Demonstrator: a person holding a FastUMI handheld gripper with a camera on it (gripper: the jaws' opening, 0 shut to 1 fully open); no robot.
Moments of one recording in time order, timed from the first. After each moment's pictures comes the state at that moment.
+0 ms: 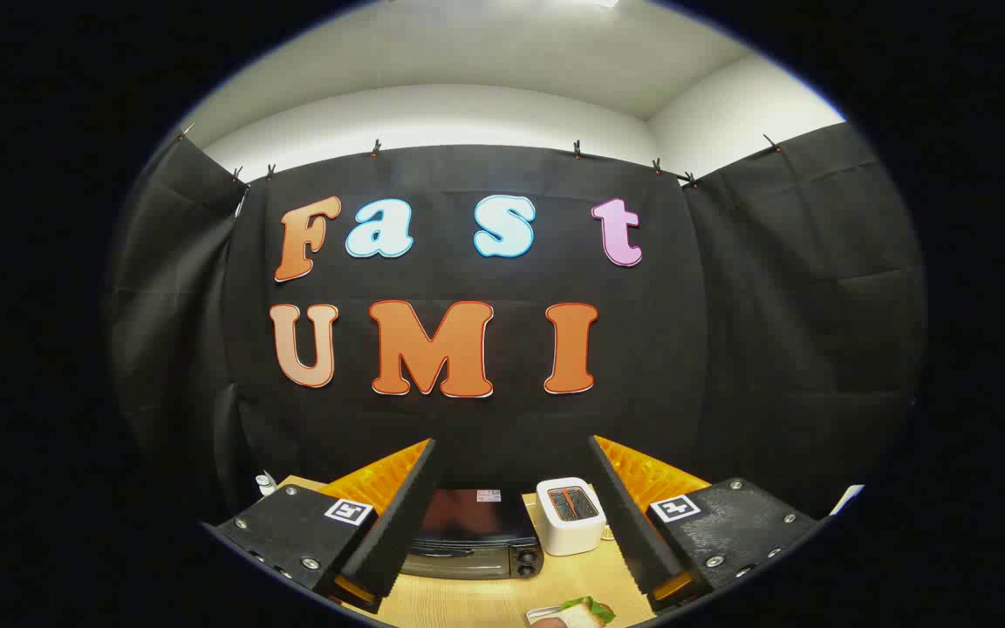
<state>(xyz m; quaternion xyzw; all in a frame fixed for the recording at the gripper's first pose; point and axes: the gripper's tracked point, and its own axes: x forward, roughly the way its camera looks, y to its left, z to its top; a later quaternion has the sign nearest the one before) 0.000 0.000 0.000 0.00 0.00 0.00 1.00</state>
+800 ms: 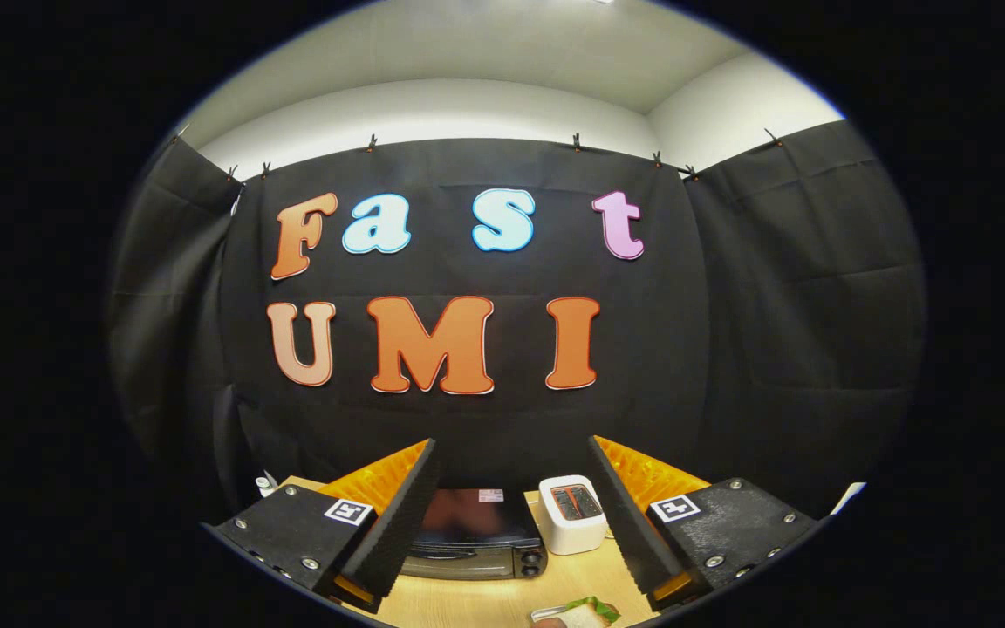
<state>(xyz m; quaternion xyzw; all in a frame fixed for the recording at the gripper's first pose) 0.013 0.009 0.000 0.01 0.01 0.01 1.00</state>
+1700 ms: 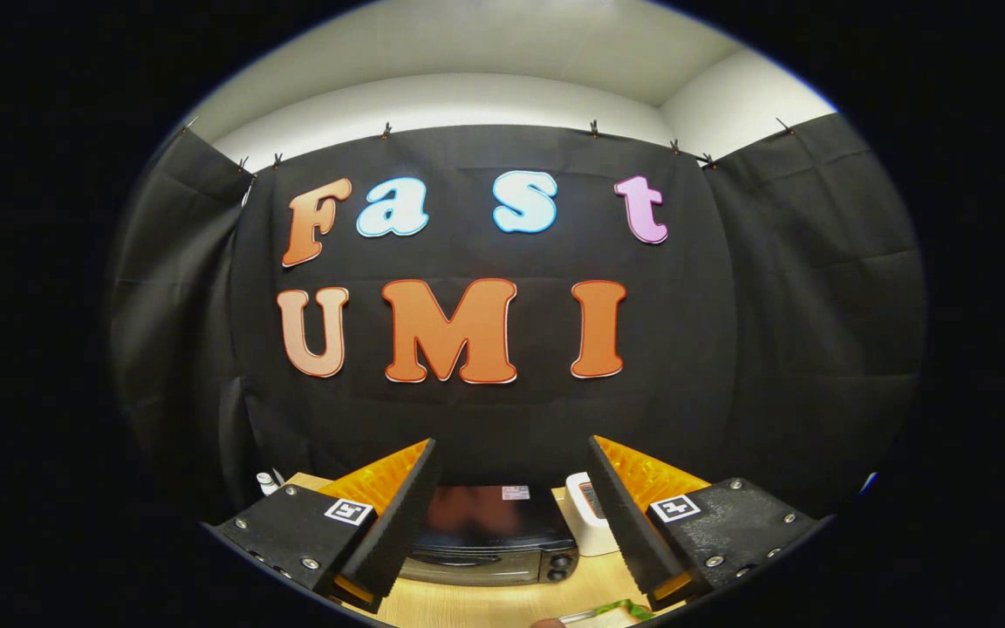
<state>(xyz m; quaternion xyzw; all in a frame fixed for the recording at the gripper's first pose) 0.065 0.050 -0.065 0.01 0.02 0.03 1.00</state>
